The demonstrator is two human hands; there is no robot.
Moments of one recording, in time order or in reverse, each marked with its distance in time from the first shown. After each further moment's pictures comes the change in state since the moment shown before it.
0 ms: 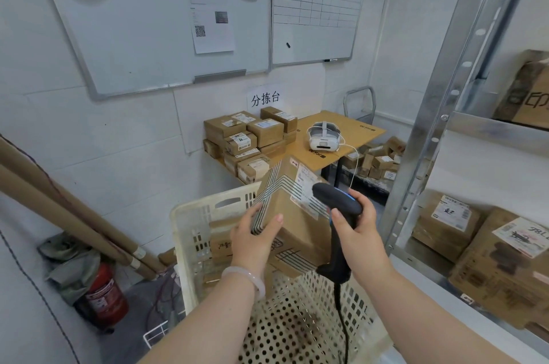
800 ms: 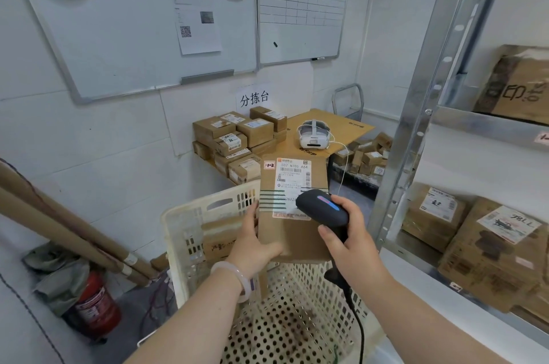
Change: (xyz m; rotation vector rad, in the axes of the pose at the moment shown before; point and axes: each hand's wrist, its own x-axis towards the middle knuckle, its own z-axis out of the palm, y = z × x) left_hand 0.010 -0.008 -0.004 0.195 -0.341 -0.019; right_hand -0.027 0.000 -0.015 -0.280 -0.109 -0.103
